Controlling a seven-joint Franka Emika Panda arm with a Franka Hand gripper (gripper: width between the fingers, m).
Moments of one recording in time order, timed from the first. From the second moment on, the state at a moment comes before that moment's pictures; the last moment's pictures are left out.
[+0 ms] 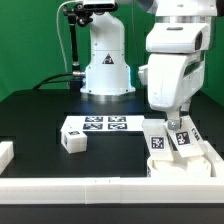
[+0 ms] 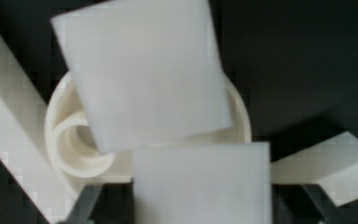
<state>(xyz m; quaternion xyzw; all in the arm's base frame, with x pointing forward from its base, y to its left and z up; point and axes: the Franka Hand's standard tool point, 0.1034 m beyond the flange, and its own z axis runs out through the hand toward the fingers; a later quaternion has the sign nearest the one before) 0.598 0.081 0.085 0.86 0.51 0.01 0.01</state>
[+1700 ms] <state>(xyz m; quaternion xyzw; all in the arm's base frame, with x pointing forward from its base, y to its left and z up) 0.608 0.105 0.087 0.98 0.21 0.01 0.01</state>
